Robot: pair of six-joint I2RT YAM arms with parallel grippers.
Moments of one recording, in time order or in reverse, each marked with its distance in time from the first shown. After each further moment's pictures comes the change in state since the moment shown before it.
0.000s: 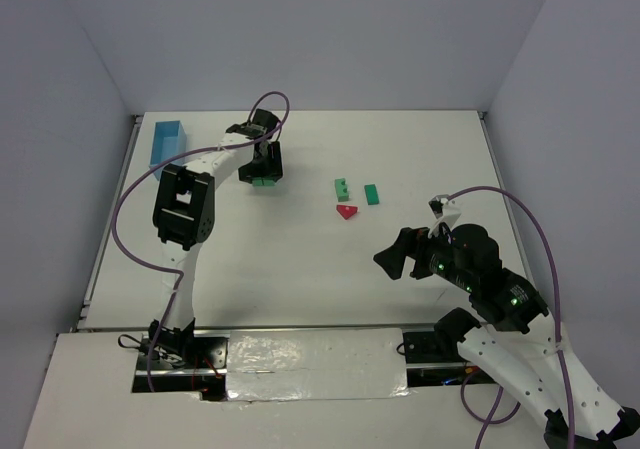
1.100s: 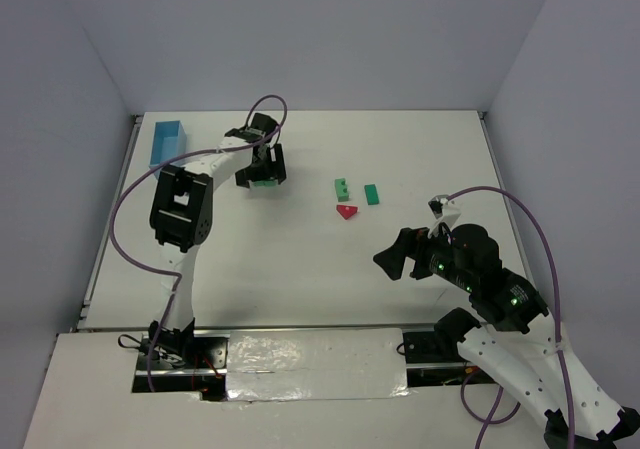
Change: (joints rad) left arm 0.000 -0.017 -0.048 0.037 0.018 -0.051; right arm 0.000 0.000 0.000 0.000 -0.007 0.000
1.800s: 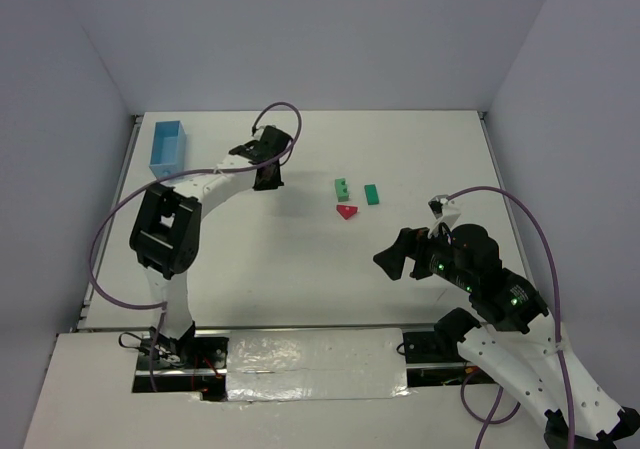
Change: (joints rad) left arm -0.130 -0.295 -0.318 0.158 -0.176 -0.033; right arm 0.000 0.000 0.000 0.000 -0.001 0.000
